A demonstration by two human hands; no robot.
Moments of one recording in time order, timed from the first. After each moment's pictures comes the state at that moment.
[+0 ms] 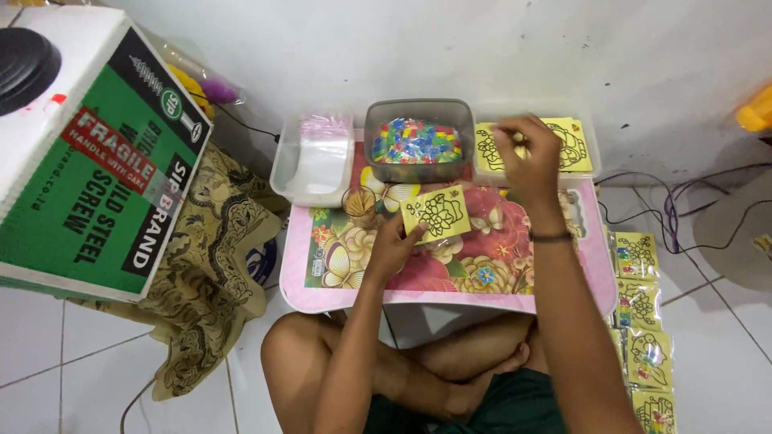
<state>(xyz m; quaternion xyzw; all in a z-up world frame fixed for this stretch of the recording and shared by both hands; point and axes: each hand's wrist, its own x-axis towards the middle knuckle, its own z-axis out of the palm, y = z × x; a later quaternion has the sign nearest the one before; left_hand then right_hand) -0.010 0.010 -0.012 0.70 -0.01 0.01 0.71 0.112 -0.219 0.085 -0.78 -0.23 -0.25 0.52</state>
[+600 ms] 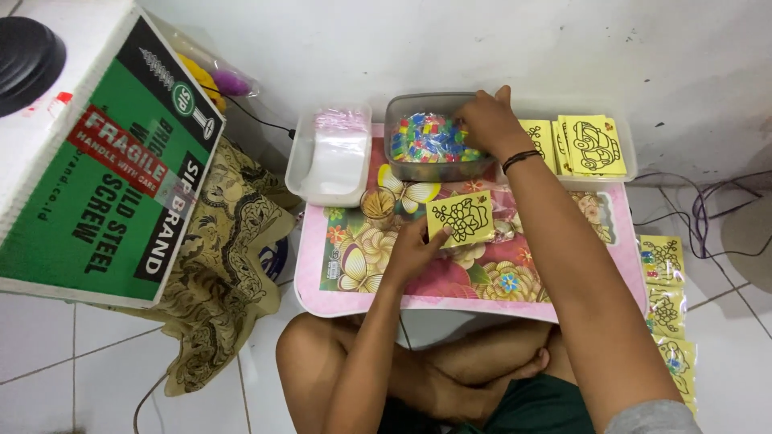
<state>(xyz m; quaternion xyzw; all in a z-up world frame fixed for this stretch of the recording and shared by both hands) -0.001 0.016 -0.015 0.72 -0.06 0.01 0.70 0.219 -0.131 0.062 -0.96 -0.26 -0.03 0.02</state>
